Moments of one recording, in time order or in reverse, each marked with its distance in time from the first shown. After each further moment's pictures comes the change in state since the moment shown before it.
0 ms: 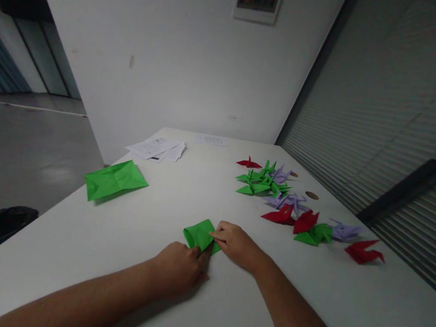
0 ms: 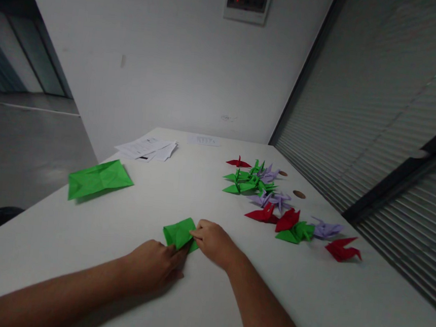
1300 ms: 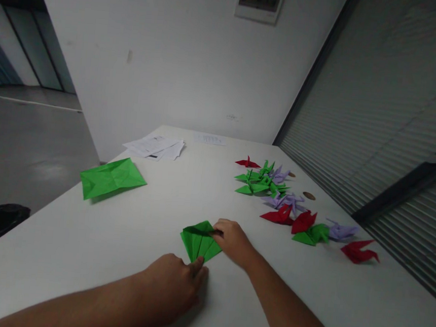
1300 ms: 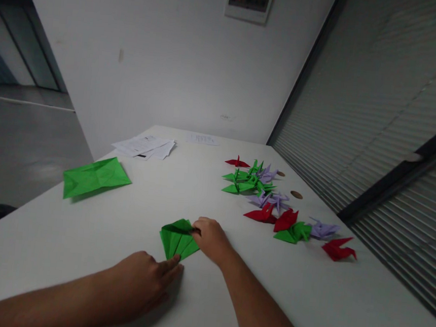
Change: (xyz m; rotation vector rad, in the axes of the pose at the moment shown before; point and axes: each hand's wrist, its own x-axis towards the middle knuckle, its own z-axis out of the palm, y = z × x) left_hand -0.032 0.010 -0.013 0.041 -0.042 0.172; right_hand 0.016 -0.002 0.012 0.103 0.162 0.139
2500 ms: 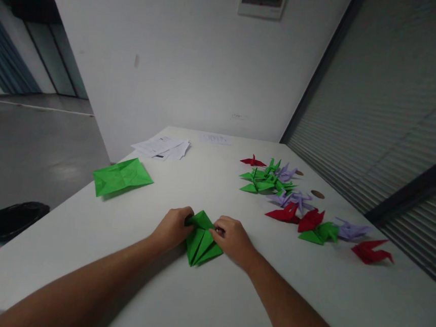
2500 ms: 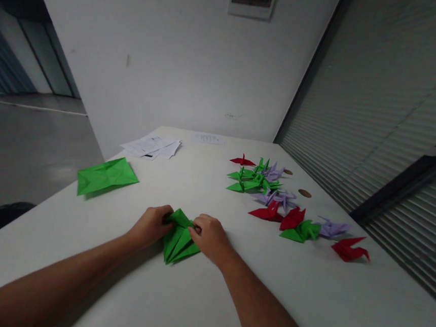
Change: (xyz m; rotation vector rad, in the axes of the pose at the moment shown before) left_hand 0.033 -0.079 0.018 -0.624 0.463 -0.674; right_hand -0.006 -0.016 0.005 0.071 0.127 -0.039
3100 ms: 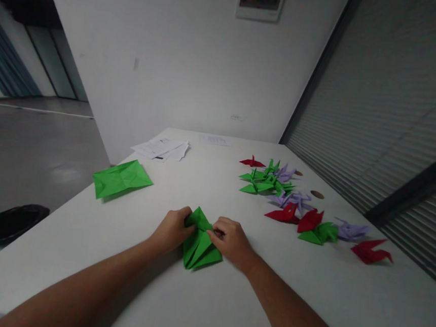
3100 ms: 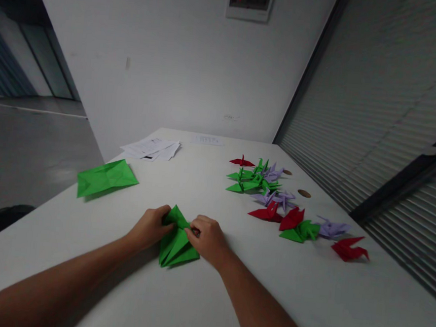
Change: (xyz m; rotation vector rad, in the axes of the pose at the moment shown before) left_hand 0.000 -0.005 0.006 -0.048 0.049 -0.023; right_hand -0.002 -0.005 0.002 0.099 0.095 -0.129
